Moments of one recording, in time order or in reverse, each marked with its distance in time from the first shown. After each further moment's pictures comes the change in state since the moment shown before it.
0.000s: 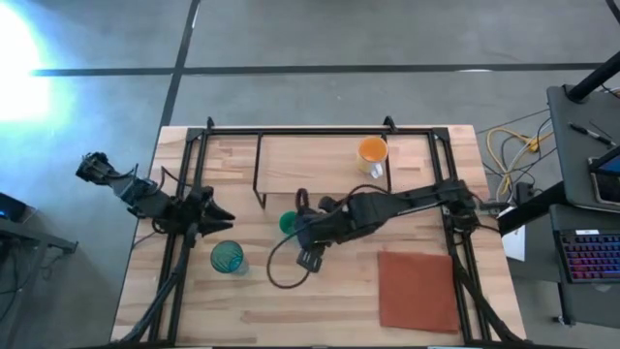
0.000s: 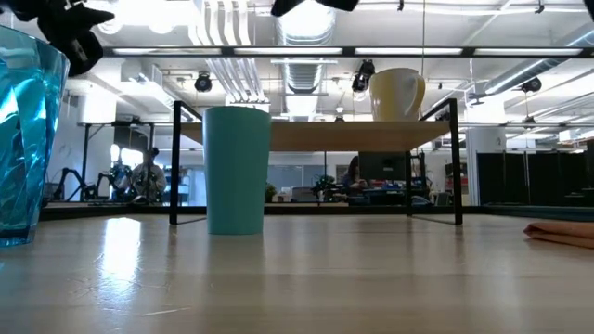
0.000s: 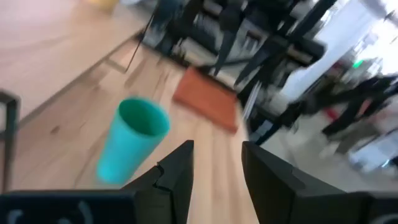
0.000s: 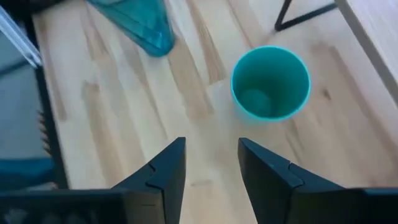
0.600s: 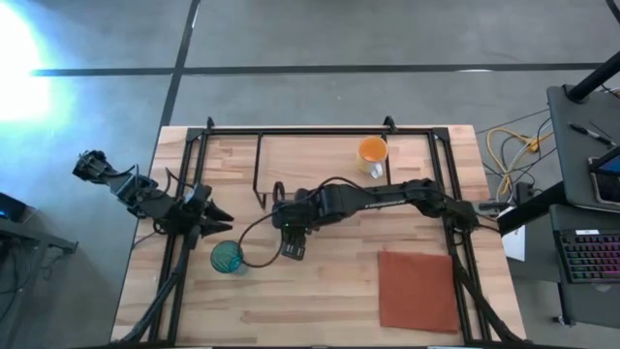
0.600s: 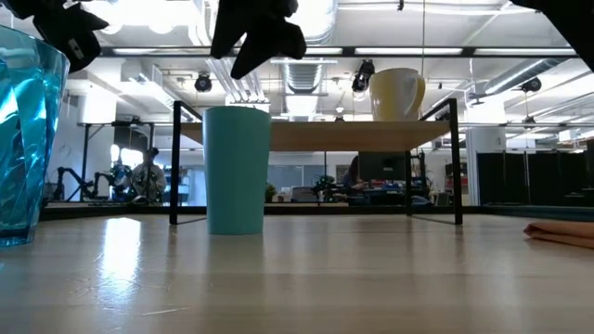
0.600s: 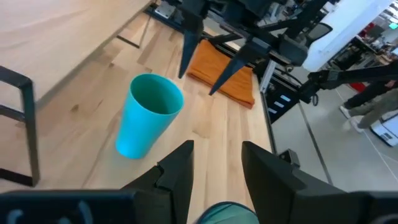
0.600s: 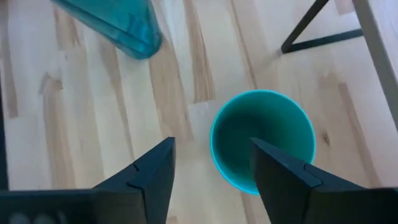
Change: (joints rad) left arm 0.001 0.071 0.087 -0.149 0.018 -0.006; right arm -0.111 0.210 0.171 0.002 -0.097 -0.255
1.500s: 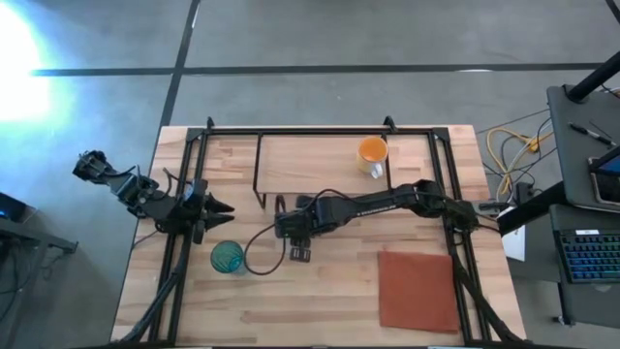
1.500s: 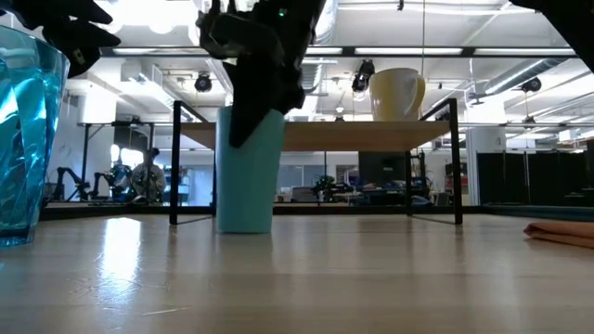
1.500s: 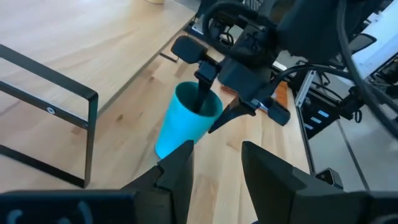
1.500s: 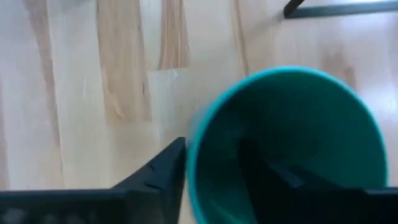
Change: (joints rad) left arm 0.001 -0.003 -0.002 -0.047 -0.143 0.001; right arm 0.000 0.002 -0.280 0.173 0.076 -0.137
